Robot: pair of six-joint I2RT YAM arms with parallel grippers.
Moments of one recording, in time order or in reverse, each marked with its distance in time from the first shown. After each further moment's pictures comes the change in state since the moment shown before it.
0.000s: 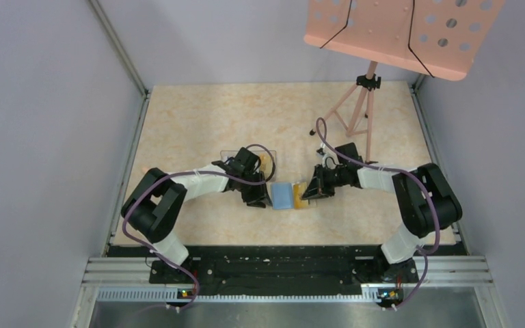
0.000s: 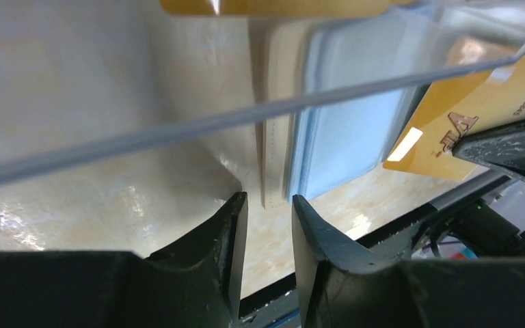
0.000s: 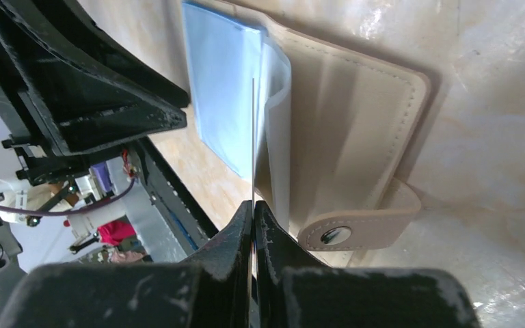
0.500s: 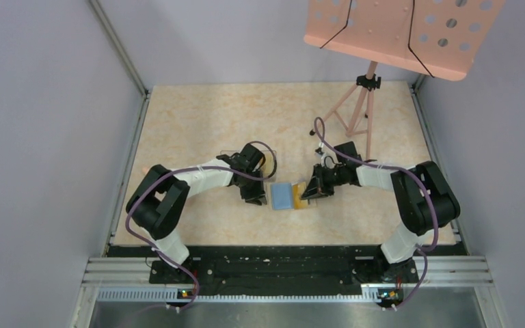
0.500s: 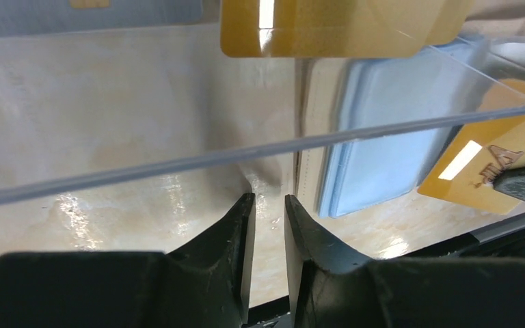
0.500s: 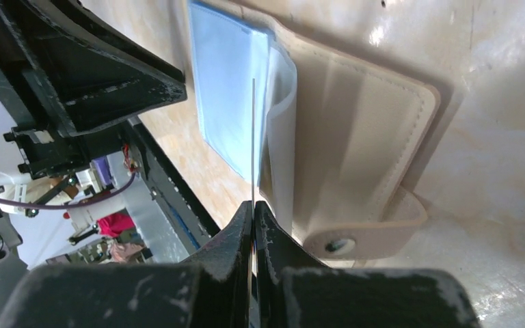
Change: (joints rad) left arm -0.029 0.047 0.117 -0.156 -0.166 0.045; right arm 0.000 0.039 0.024 -0.034 -0.012 -0.041
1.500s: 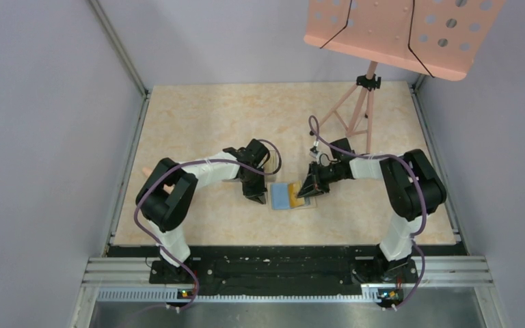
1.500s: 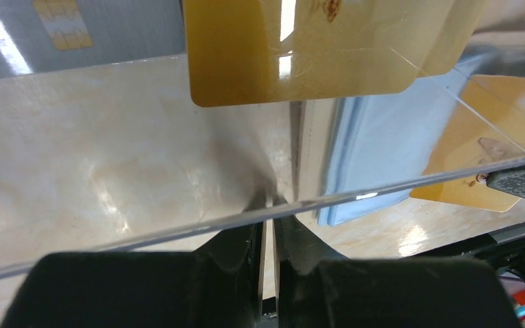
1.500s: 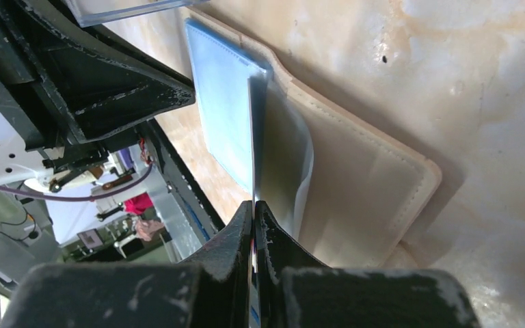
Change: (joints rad) left arm -0.006 0.100 0.127 -0.125 -0.006 0.059; right arm 0.000 0.132 0.110 -0.034 -0.076 -0.009
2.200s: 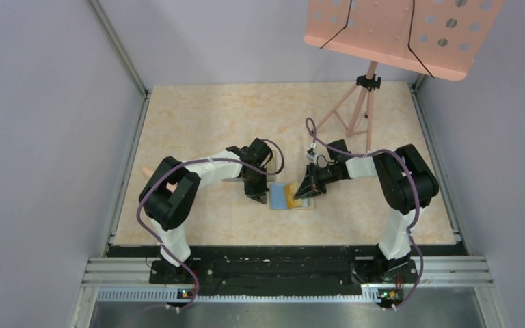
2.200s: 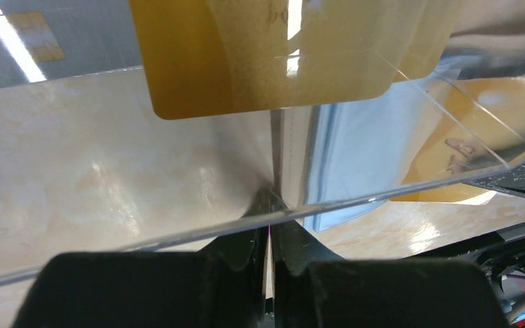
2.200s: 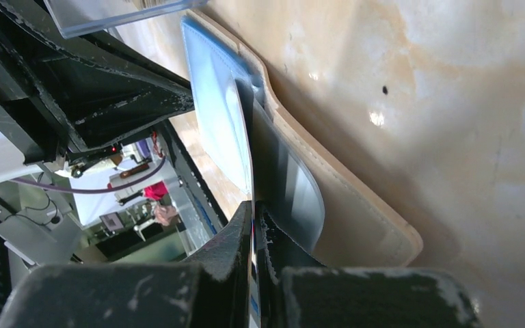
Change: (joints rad) left arm -0.013 0.029 0.039 -0.026 -0.001 0.022; right arm 0.013 0.087 0.008 0.066 -0.067 0.031
